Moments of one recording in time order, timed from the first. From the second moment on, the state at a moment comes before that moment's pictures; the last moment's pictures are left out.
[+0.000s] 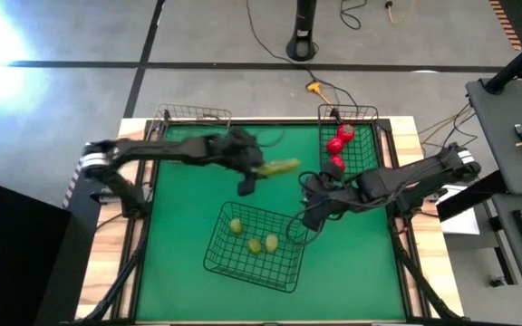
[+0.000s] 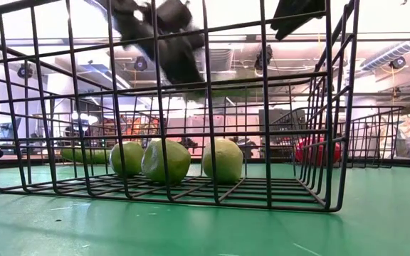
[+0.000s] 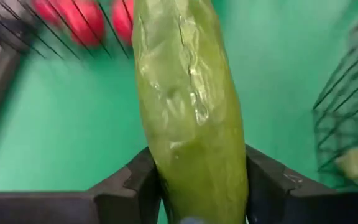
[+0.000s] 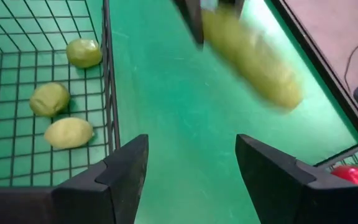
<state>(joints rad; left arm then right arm) 0.27 1.65 1.15 -0.23 0.21 0.23 0.28 1.47 1.41 -0.99 0.49 0.52</state>
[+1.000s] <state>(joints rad) 0.85 1.42 1.04 -0.87 -0.20 0.05 0.29 1.48 1.39 -0.90 0.53 0.44</state>
